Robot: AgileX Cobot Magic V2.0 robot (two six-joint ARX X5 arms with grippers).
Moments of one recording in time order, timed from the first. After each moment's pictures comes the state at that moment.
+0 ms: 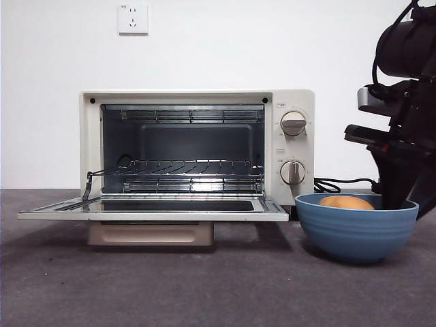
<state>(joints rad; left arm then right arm) -0.46 0.79 1.13 -1.02 0.29 0.07 0.25 1.52 0.91 -0.59 -0.13 0.13</state>
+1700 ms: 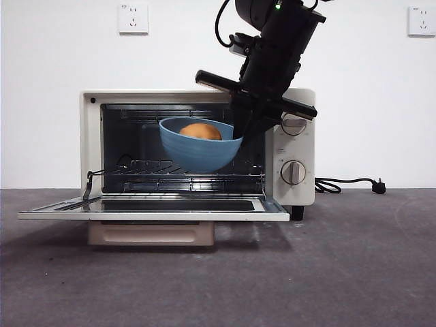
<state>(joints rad) -0.46 0.79 1.13 -1.02 0.24 0.09 0.58 1.85 1.48 -0.47 0.04 0.38</state>
